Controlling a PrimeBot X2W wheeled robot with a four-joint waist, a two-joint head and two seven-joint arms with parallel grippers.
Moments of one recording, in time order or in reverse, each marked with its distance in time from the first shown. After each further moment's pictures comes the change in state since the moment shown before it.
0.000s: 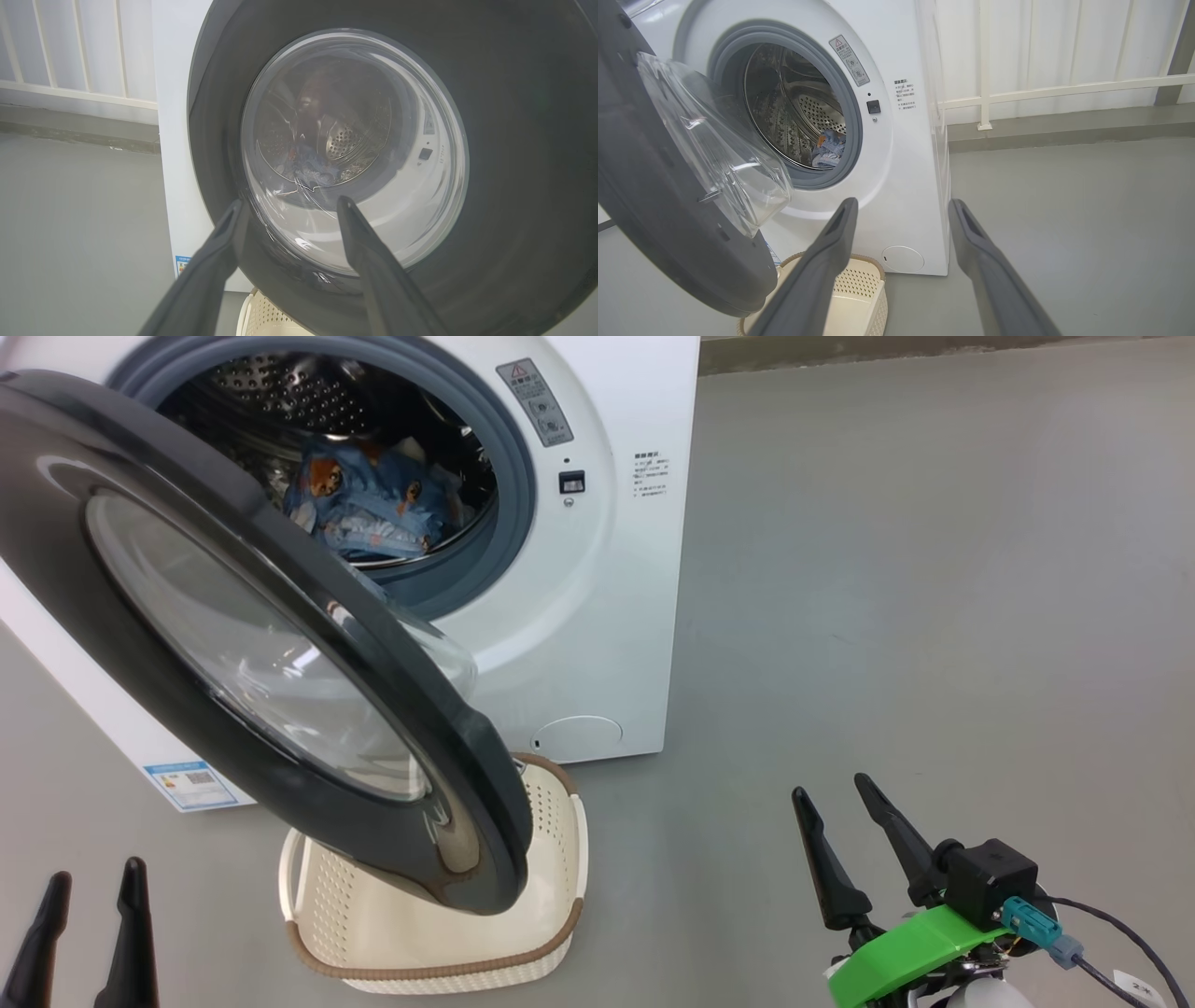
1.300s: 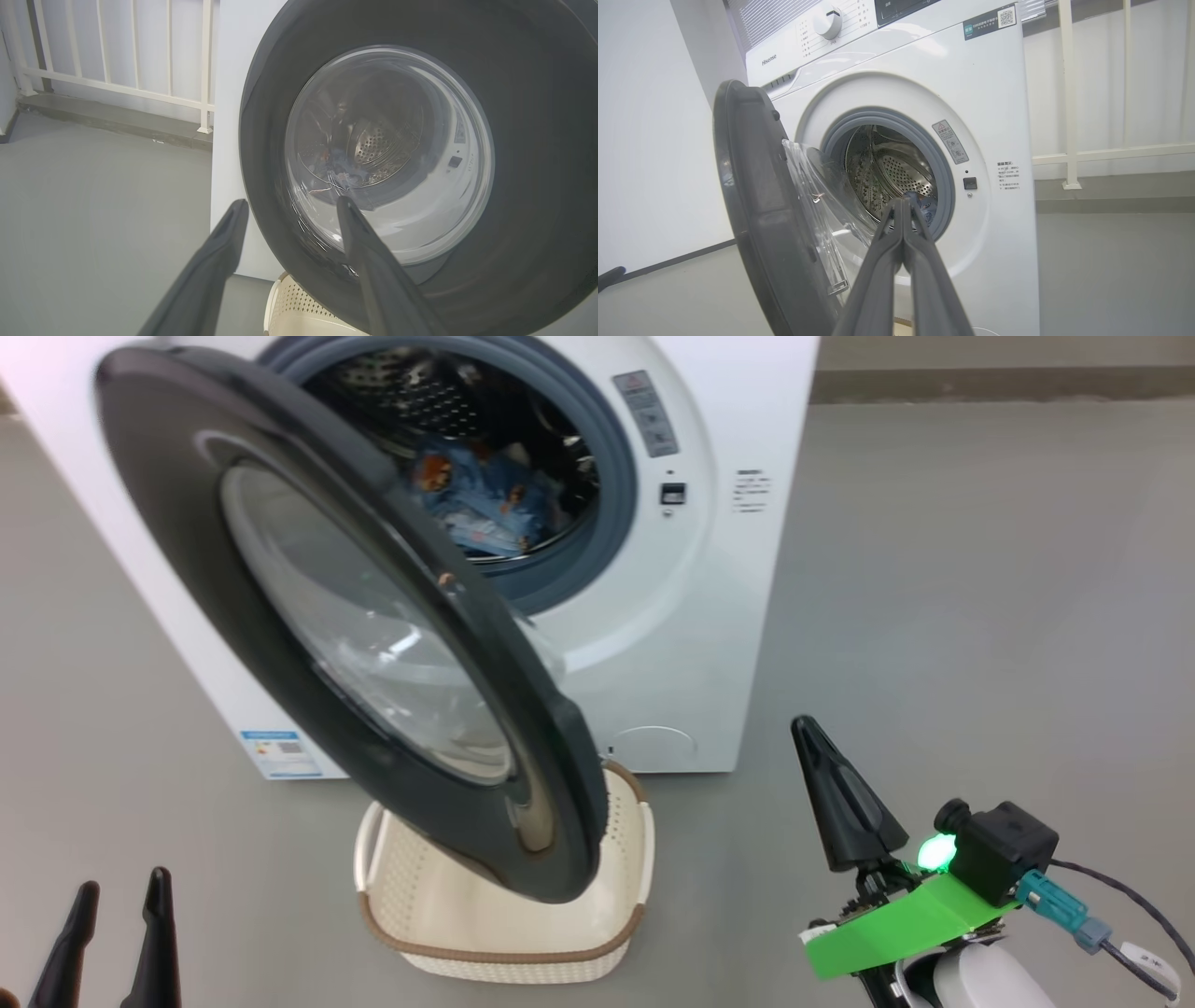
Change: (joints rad) left arm 0.000 -0.015 -0.029 0.020 -0.011 0.000 0.000; right arm -0.028 -0.007 0.059 -0.183 0.072 0.000 0.000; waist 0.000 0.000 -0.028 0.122
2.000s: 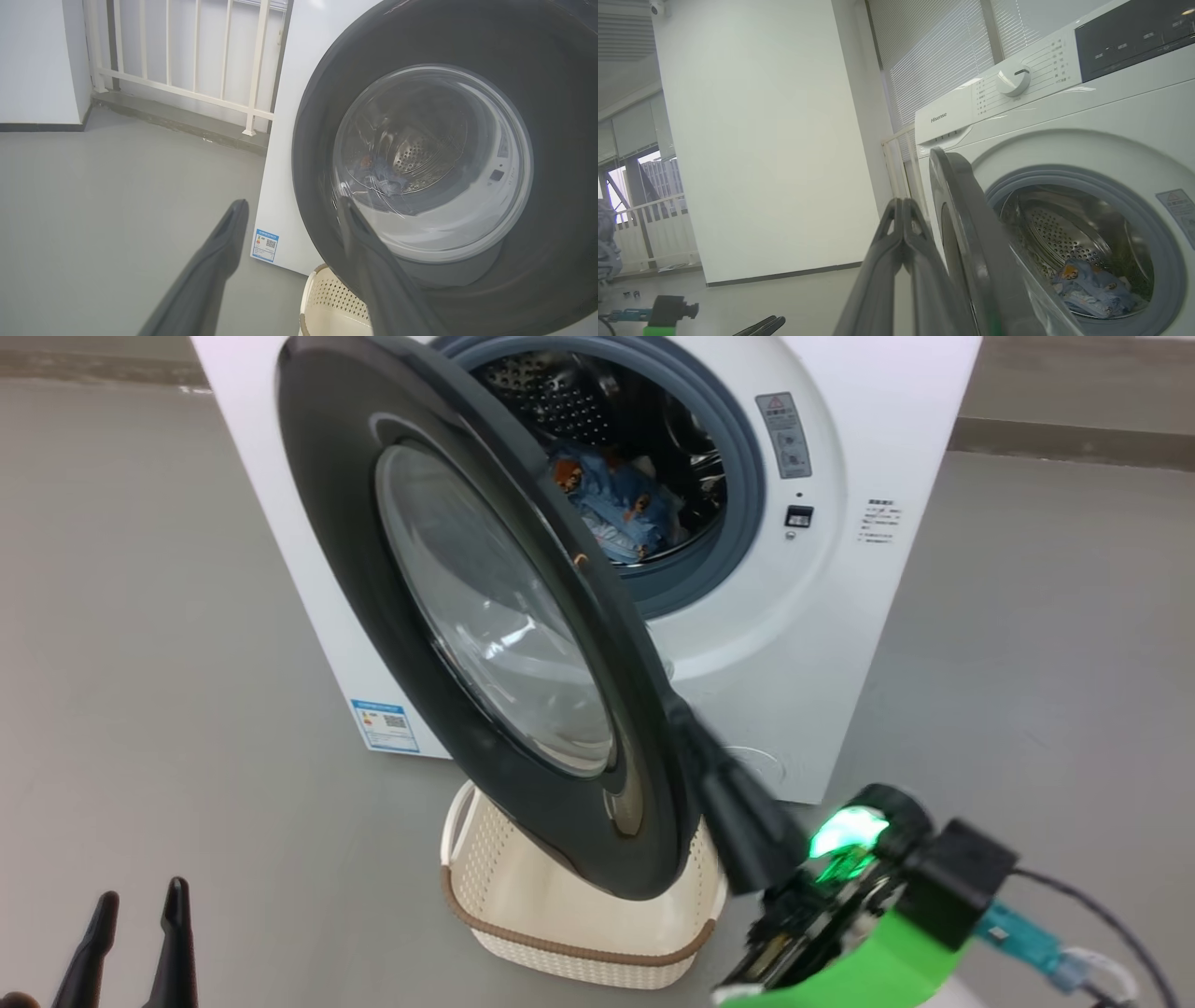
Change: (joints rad) left arm 0.000 -0.013 -0.019 0.025 0.000 0.000 0.000; right arm -0.038 -0.002 0.202 -0.271 0.094 0.000 -0.001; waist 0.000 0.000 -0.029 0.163
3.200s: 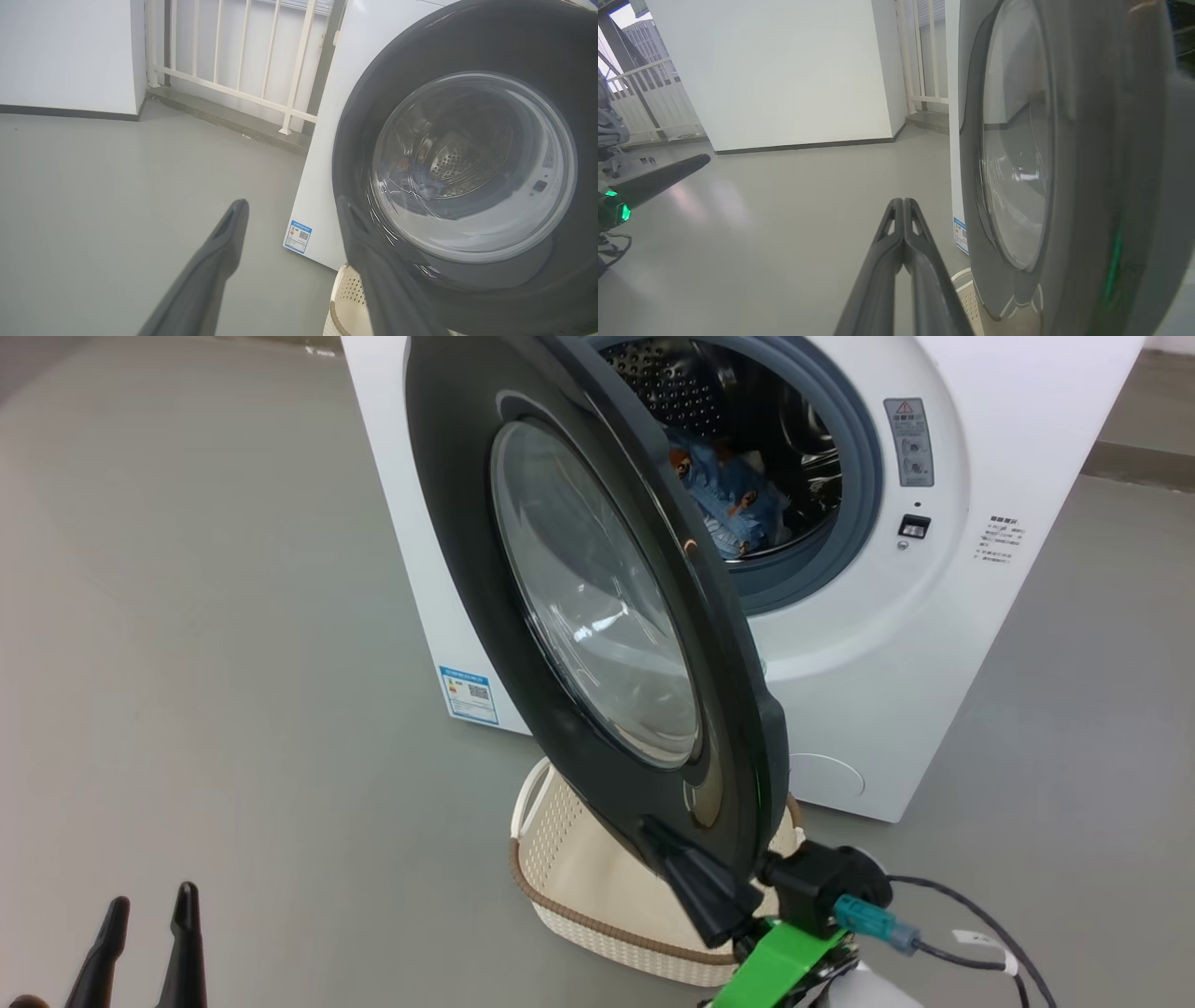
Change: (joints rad) left arm 0.000 -0.016 -0.008 0.011 -0.002 0.000 0.000; right arm -0.095 -0.010 0.163 0.489 -0.055 0.000 0.000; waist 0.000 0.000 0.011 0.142
